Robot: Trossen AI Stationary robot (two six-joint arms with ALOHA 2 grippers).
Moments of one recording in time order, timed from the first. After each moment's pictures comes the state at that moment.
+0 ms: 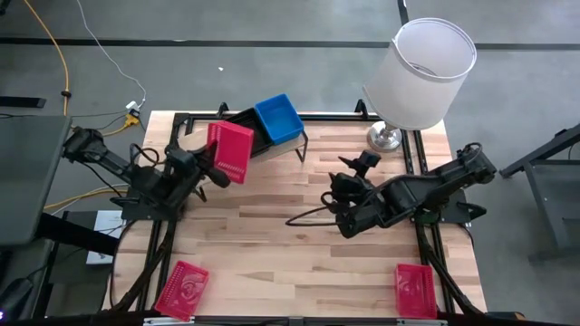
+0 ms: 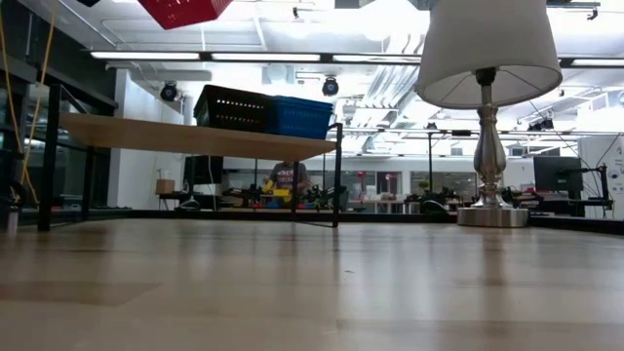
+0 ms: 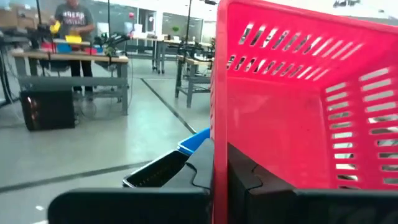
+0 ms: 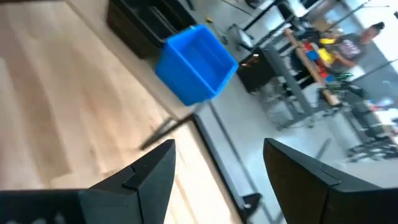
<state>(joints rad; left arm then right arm) -0.38 0.93 0.60 0.80 -1.57 0.34 0.43 1.58 1.64 -1.28 1.12 0.45</state>
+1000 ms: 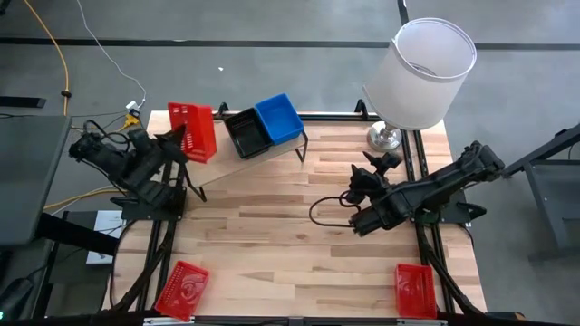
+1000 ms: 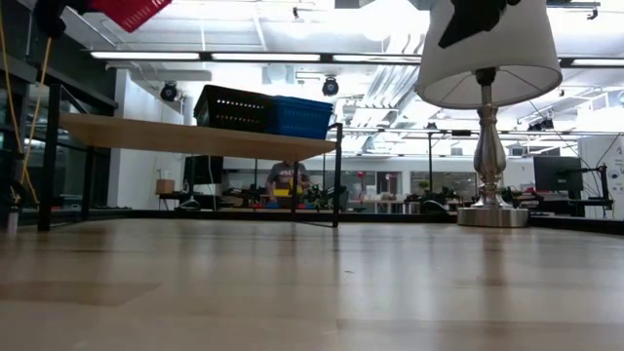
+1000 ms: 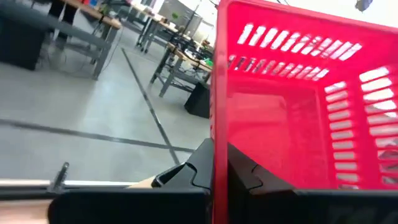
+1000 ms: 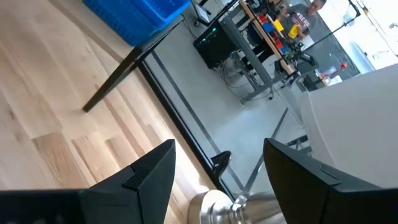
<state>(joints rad) -0.44 0.38 0.45 0.69 -1.57 0.22 0.43 1.49 1.32 -1.56 1.22 0.95</state>
